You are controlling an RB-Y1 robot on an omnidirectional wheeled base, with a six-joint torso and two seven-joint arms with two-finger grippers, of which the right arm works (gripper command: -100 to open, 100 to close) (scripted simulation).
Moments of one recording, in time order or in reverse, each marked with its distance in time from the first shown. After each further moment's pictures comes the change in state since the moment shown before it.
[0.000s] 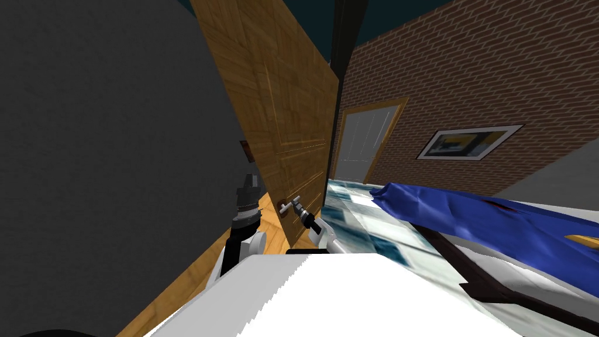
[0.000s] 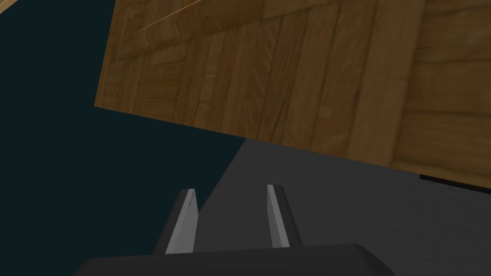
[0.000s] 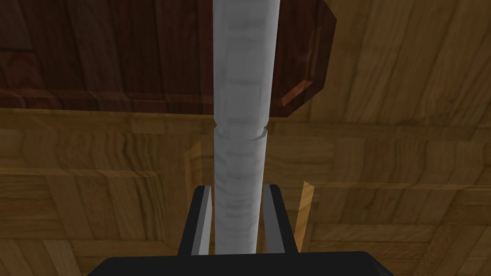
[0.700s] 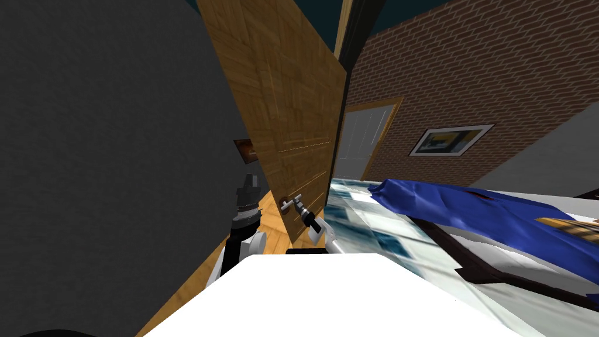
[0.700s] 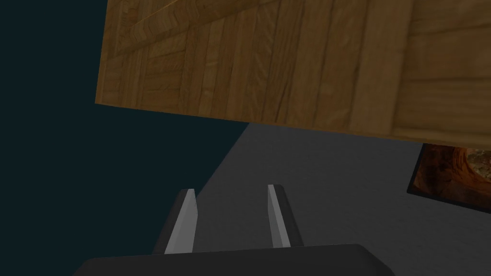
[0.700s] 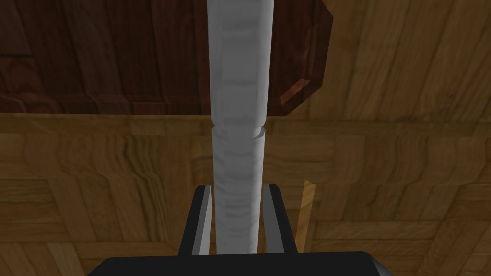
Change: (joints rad) arm 0.025 0.039 -0.075 -0.012 0.042 0.013 0.007
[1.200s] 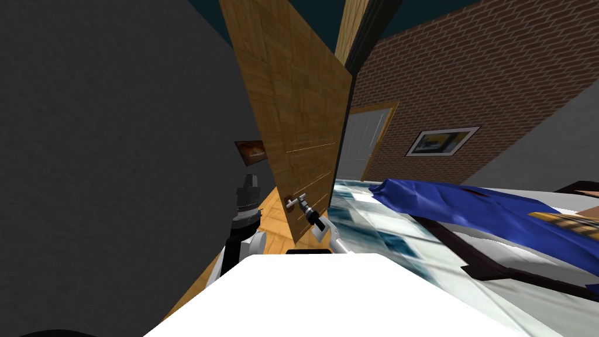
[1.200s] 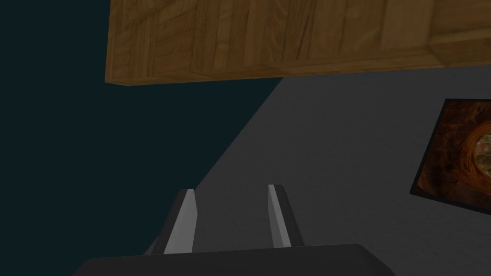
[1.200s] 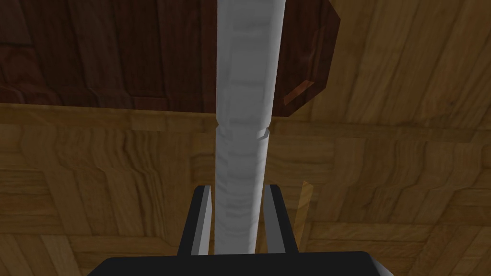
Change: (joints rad) arm -0.001 -0.036 -0.058 0.011 -0.014 -0.006 0.019
